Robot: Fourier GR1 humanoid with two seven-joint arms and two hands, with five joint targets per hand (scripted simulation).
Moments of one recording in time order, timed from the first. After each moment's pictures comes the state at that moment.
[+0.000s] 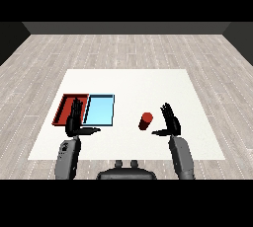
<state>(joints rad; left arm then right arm) -0.03 0.06 0.07 -1.59 0.06 -0.04 -0.40 -0.10 -0.06 -0.11 -1.30 -0.15 0.30 -0.40</state>
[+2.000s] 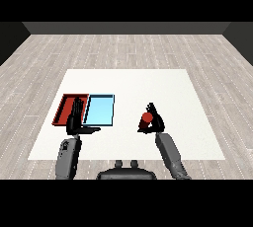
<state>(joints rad) -0.05 0.06 0.06 -1.59 0.06 -0.05 -0.39 -0.23 0.00 0.07 -1.06 -0.23 0.16 -0.48</state>
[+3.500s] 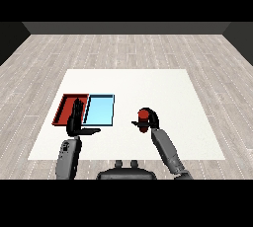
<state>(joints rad) -0.04 0.05 0.07 -1.56 0.05 -0.06 -0.43 -0.31 0.00 0.16 -1.02 -0.16 -0.19 -0.28</state>
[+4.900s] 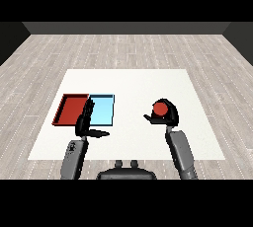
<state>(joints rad) -0.03 0.02 -0.06 -1.63 0.02 -0.07 -0.36 -0.19 -0.10 0.09 -1.60 -0.09 -0.17 -0.11</state>
